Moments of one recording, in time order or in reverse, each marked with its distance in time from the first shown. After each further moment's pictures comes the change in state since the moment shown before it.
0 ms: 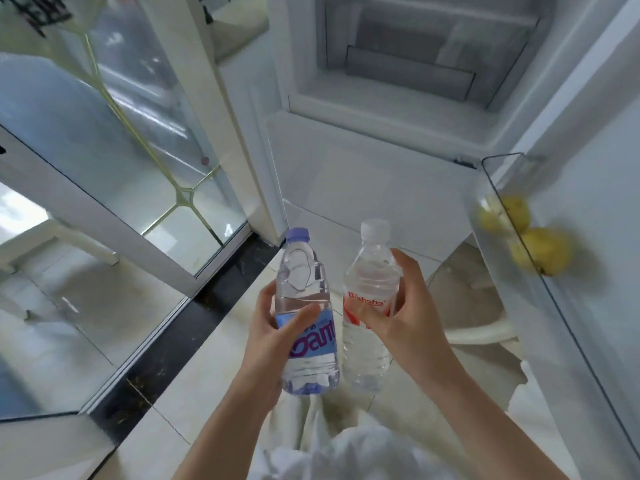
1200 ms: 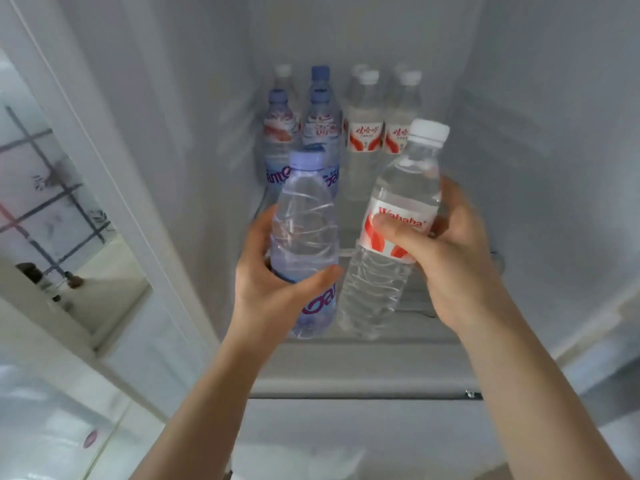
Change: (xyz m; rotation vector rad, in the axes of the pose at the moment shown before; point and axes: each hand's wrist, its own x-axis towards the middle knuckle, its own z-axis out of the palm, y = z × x) left_hand 0.331 0.352 0.182 0.246 -0.453 0.892; right_hand 0.377 -0.224 -0.084 0.250 0.578 -0.398
